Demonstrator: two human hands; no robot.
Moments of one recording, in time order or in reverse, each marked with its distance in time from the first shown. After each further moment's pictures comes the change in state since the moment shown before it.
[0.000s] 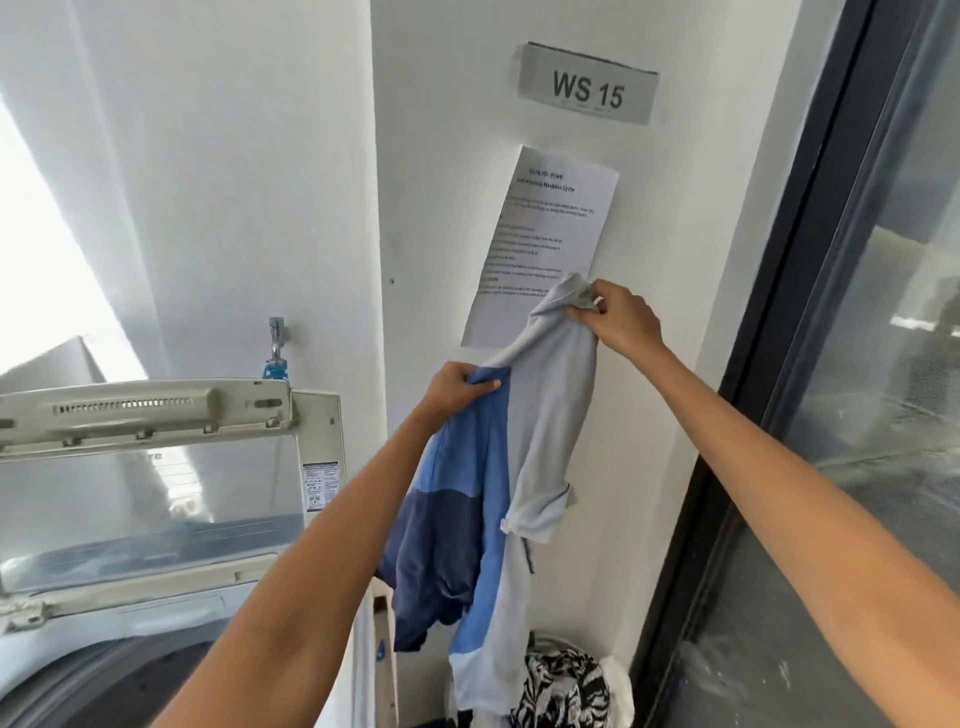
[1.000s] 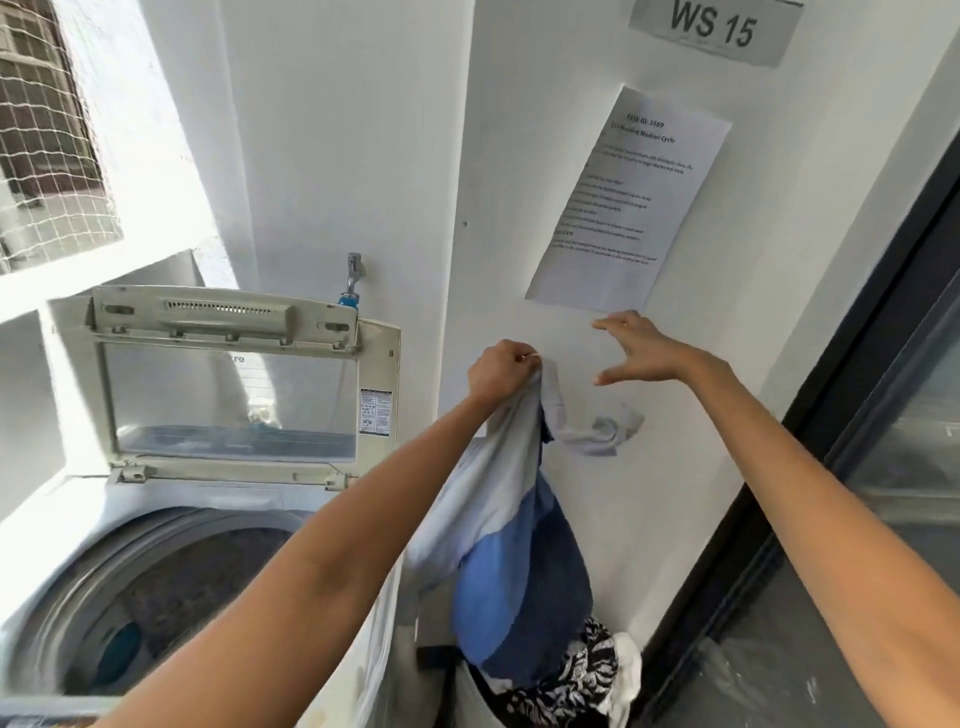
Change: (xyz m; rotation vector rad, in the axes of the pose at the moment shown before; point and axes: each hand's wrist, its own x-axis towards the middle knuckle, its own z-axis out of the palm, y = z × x) left_hand -0.033 -0.018 0.024 0.366 0.214 -0.041; right_hand -0.020 0.018 0.050 -0.276 -0.648 -0.249
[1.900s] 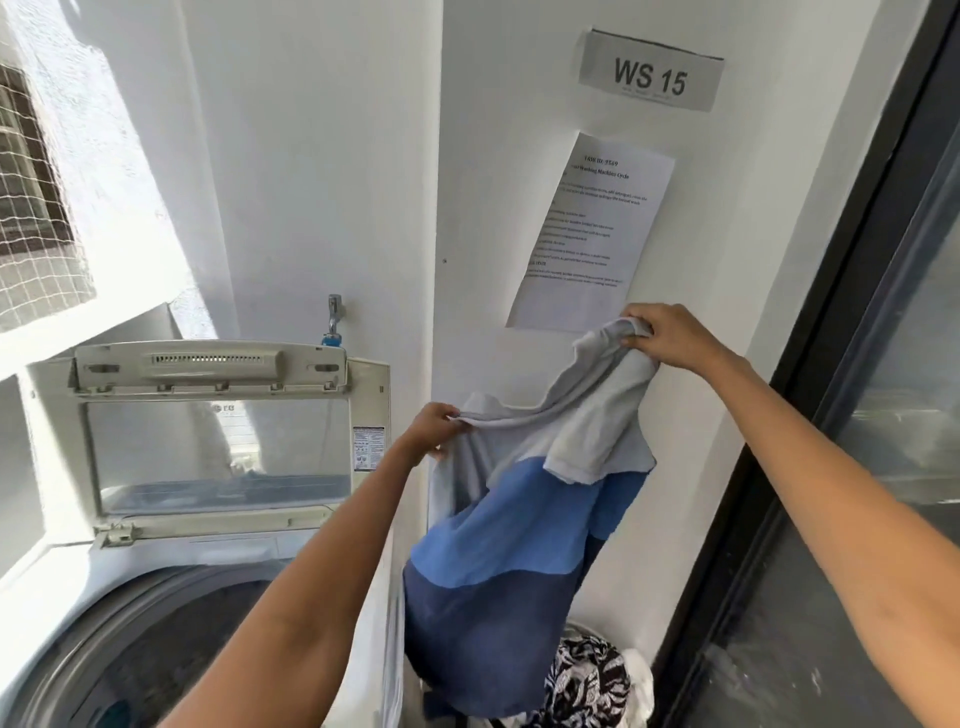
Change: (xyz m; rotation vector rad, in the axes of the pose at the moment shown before) left_hand -0.020 -0.078 -0.034 -0.306 -0.250 -0.202; right_hand -0.029 0.021 -0.036 0.154 0.452 -0.055
